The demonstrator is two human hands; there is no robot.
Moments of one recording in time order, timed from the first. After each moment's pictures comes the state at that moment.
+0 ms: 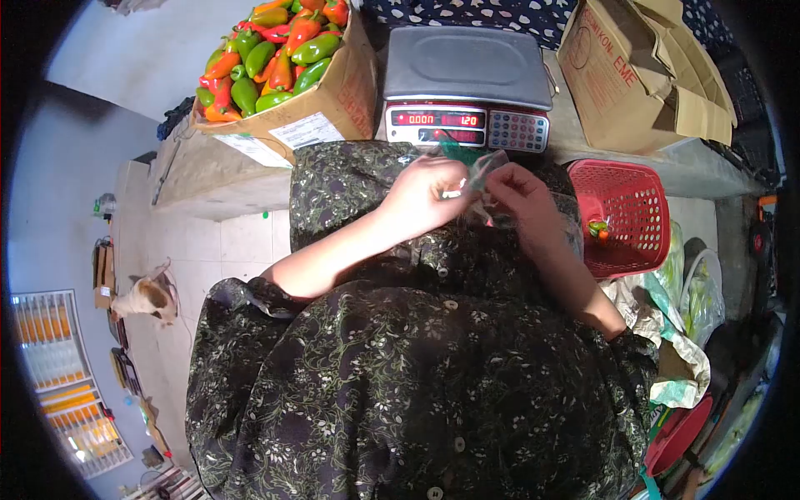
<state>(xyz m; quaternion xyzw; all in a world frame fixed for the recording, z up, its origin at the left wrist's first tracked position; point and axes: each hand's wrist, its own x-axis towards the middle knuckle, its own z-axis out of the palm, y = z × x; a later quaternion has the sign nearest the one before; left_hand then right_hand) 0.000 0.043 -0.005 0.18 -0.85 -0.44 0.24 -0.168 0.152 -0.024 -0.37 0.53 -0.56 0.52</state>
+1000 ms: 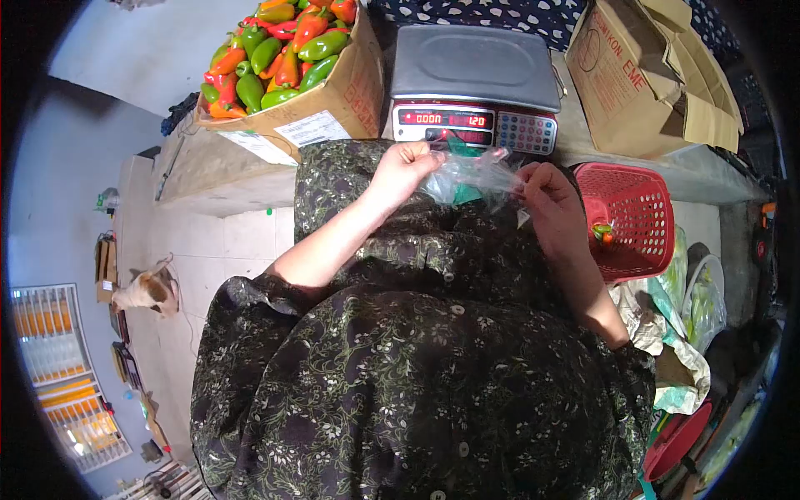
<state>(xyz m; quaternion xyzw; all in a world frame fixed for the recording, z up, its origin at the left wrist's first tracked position) 0.014 -0.004 -0.056 0.29 -0.63 -0.69 0.21 -0.180 0.160 -0.027 -0.34 0.43 -0.66 0.51</state>
